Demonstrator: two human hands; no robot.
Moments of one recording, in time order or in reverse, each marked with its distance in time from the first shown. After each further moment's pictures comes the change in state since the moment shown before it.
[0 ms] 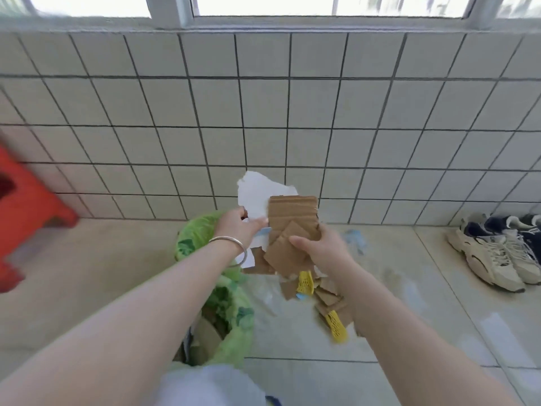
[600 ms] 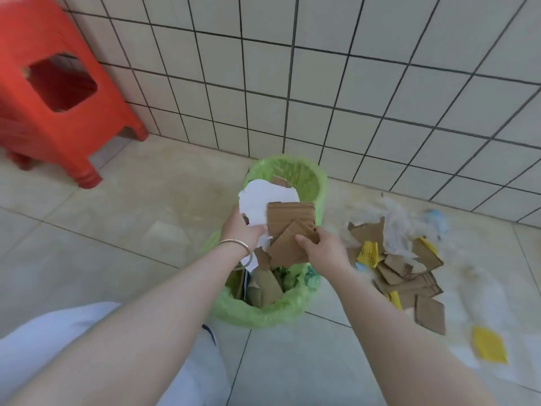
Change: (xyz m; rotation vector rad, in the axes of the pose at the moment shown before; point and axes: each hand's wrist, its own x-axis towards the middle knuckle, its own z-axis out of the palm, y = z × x) left_hand -0.004 -0.167 -0.052 -0.084 0.090 -0.432; right_hand 0.026 0.054 0.167 -0.416 -0.227 0.075
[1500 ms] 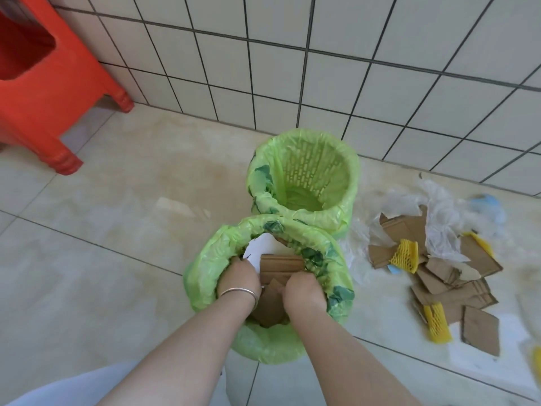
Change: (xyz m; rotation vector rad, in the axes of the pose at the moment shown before) left_hand 0.103 -0.125 0.065 0.751 -0.100 -0.254; right_hand 0.079 0.030 0.124 -0.732 -0.299 0.132
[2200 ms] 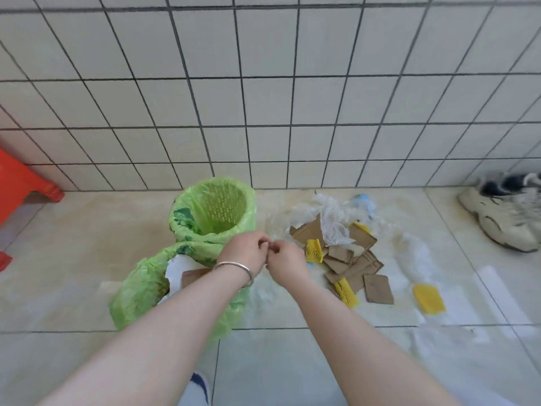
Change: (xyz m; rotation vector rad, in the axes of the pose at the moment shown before) left_hand -0.172 0.134 -0.075 -0.060 0.168 0.744; right_hand -0.117 0.117 -0.089 0.857 0.422 -0.050
